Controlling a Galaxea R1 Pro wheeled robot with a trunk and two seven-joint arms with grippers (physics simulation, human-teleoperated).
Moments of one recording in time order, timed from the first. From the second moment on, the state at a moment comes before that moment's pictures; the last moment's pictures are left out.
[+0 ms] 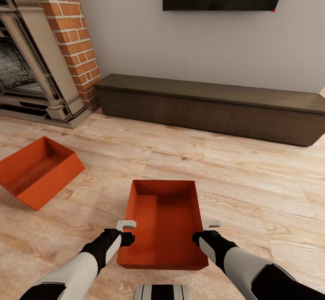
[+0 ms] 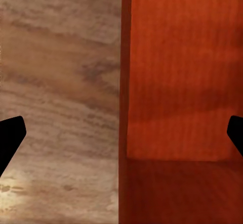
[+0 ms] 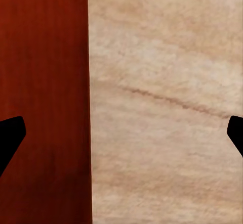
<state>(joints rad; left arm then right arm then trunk) -0.73 -0.09 0.00 -0.27 0.01 0.37 0.09 -0.80 0.09 0.56 -0.12 -0.55 0.23 -0.32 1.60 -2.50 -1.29</state>
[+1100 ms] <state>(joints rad) -0.73 -0.09 0.00 -0.27 0.02 0.37 0.09 -0.80 0.13 0.56 -0.12 -0.55 0.23 -0.32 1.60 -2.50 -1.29</state>
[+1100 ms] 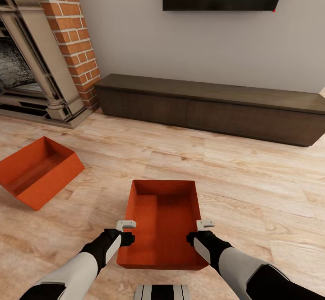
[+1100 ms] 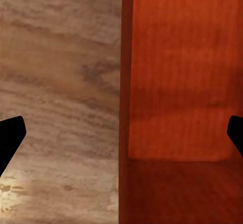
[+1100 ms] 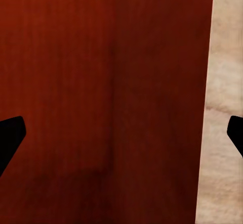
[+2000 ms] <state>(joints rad) -0.73 -0.09 0.00 -0.27 0.02 0.37 0.09 -0.80 0.13 0.56 -0.12 -0.54 0.23 -0.32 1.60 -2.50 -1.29</state>
